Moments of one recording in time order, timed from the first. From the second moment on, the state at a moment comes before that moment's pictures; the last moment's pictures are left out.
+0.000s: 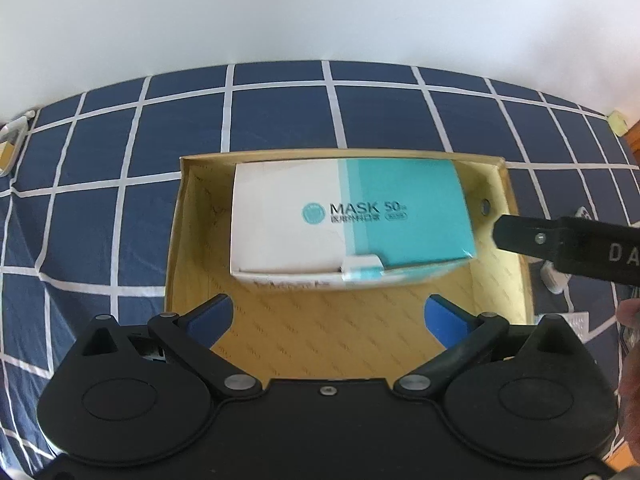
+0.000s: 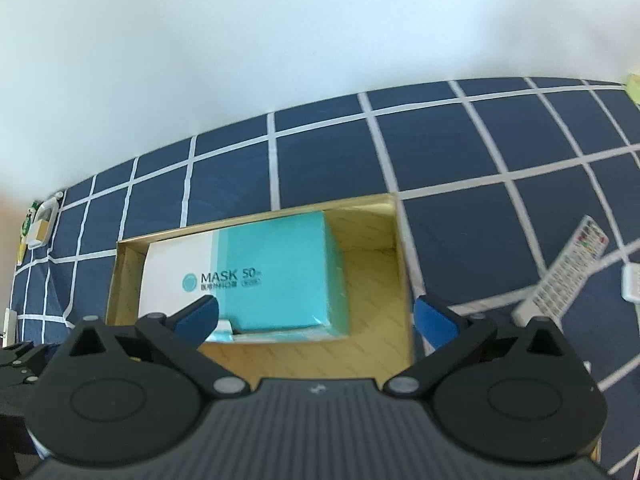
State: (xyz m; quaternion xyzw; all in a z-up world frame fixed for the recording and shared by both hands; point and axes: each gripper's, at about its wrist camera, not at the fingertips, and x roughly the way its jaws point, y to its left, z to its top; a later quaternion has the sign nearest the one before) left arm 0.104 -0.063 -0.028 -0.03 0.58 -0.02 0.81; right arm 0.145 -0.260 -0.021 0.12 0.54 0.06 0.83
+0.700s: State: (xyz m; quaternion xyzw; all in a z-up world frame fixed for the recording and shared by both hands) left arm 0.034 -0.119 0.006 -0.01 0.56 -0.07 0.83; right arm 0.040 -0.329 0.018 0.15 0.50 -0.01 0.85
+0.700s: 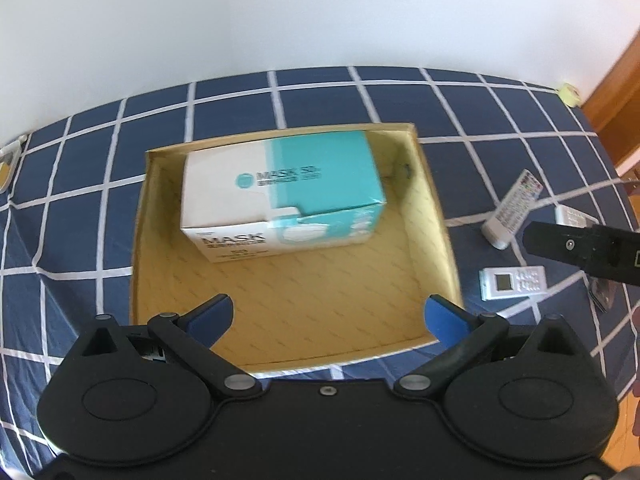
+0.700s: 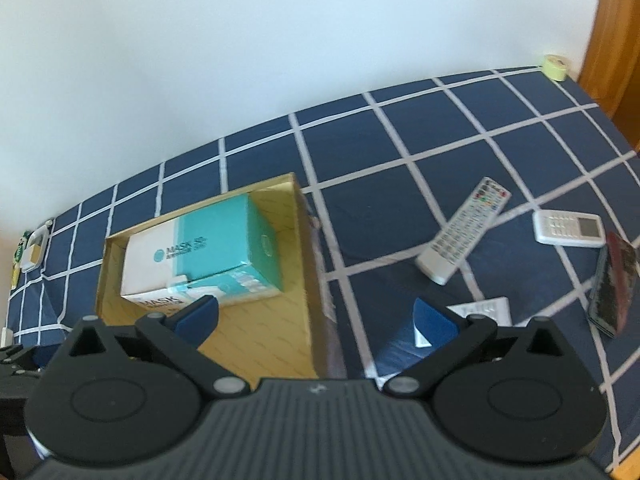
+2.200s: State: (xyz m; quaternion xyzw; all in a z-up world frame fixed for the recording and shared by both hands) left arm 0.076 -0.334 -0.095 -0.01 0.64 -0.10 0.76; right arm 0.060 -0.521 -0.075 0.17 0.59 -0.03 0.79
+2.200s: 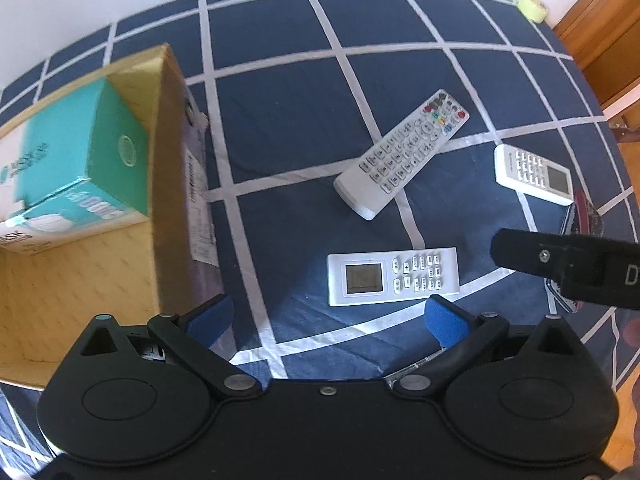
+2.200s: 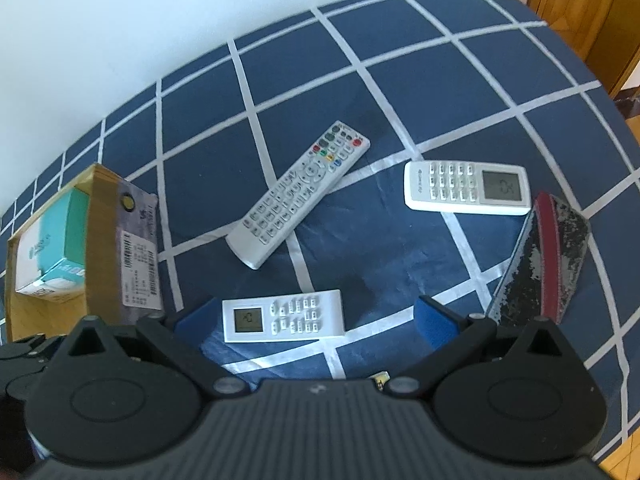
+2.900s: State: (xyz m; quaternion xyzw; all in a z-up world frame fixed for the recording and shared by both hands) left arm 0.106 -0.354 -0.167 -0.02 0.69 -0.13 0.71; right arm 0.101 -0.519 -0.156 0.17 0.66 0.01 0.73
